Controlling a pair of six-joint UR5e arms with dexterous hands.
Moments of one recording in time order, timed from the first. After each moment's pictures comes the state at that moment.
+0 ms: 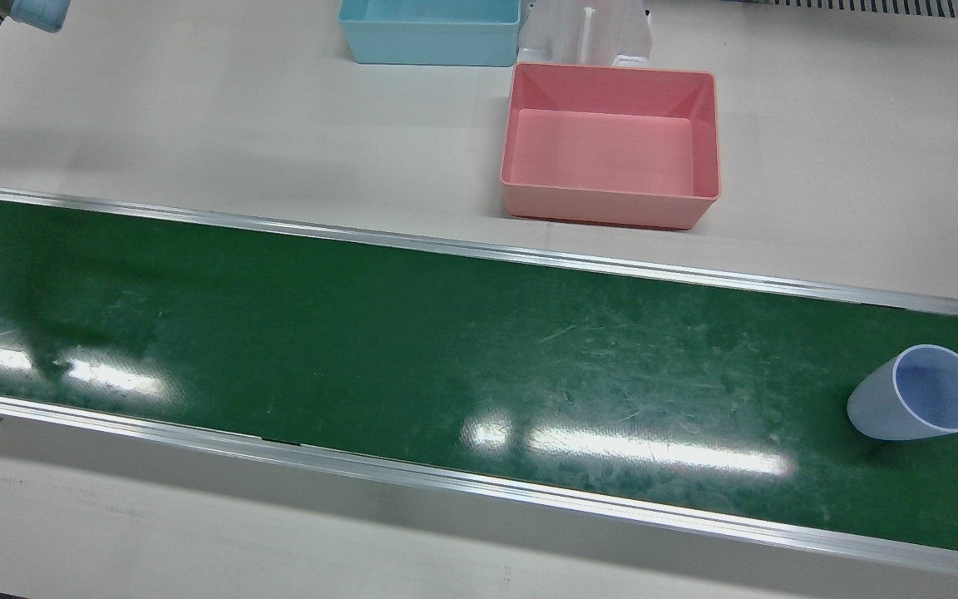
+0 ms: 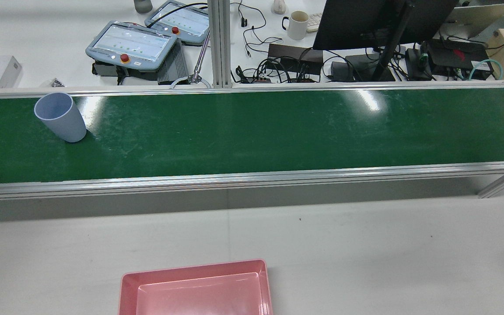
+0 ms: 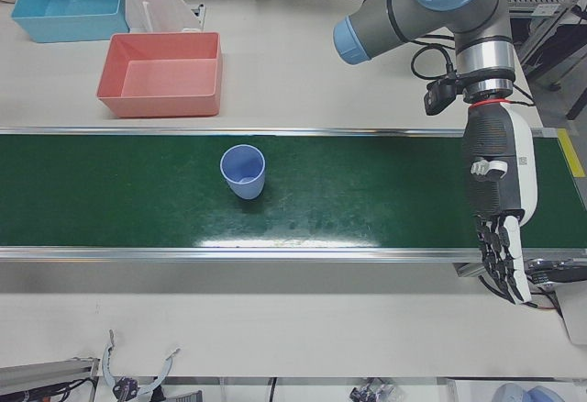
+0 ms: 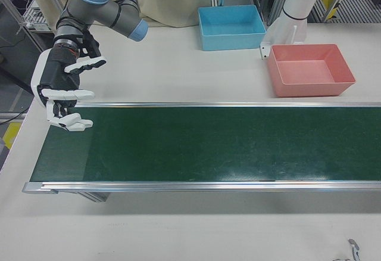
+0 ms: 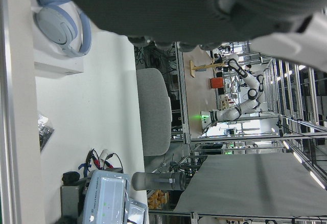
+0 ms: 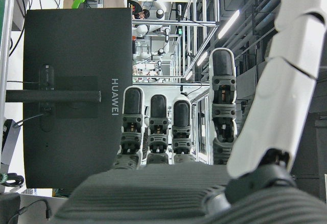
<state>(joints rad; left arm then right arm) -1.42 -1.91 -1.68 0.69 1.61 0.08 1.43 -1.69 1.77 -3.07 -1.46 0.01</state>
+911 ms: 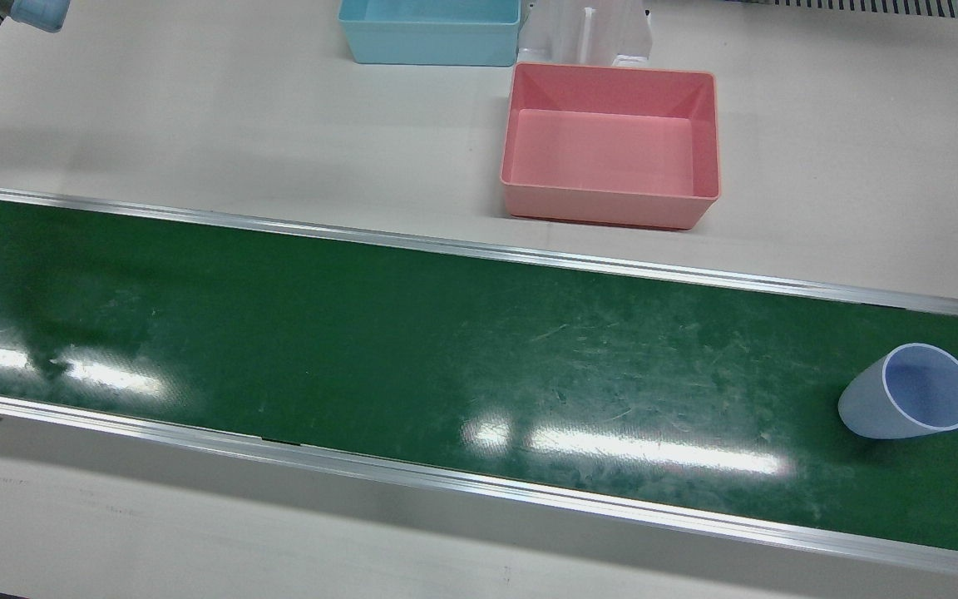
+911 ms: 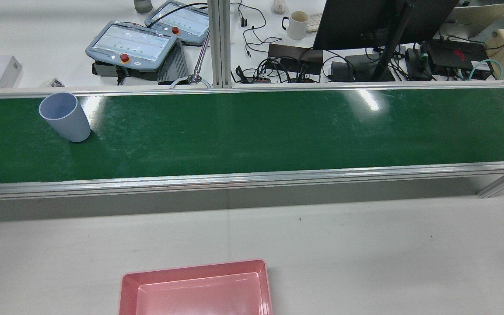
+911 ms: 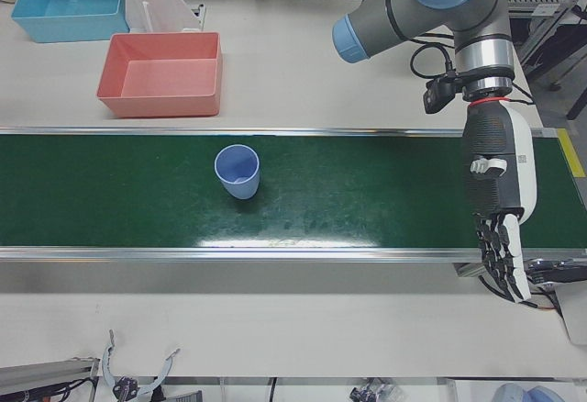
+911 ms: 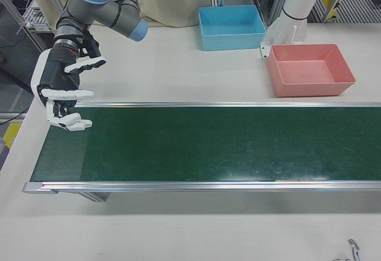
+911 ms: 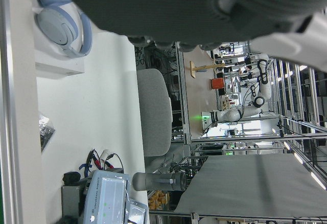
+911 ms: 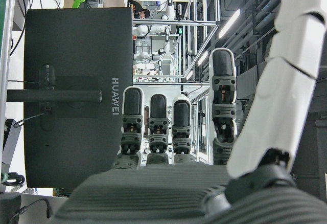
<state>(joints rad) -1.42 -1.91 -1.68 0.70 1.61 0.08 1.43 -1.69 1.77 -3.08 -1.46 0.01</state>
